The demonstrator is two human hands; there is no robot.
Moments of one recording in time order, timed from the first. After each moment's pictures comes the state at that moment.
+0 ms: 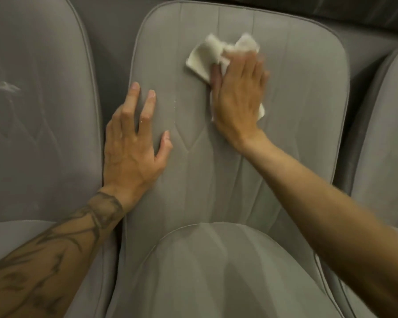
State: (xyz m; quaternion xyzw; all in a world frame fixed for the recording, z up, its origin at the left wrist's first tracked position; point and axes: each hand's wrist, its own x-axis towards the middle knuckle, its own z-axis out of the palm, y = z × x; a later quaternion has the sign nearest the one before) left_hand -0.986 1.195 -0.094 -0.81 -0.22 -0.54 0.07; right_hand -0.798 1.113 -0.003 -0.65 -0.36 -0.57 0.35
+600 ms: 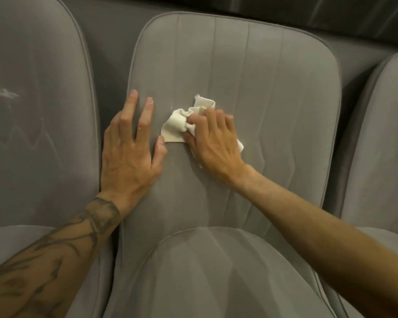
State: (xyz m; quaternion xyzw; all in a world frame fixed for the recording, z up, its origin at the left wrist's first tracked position) left_hand -0.987 1.194 -0.092 -0.81 -0.22 -0.54 0.06; right_hand -0.822 1.089 -0.061 -0.62 -0.56 -0.50 0.22
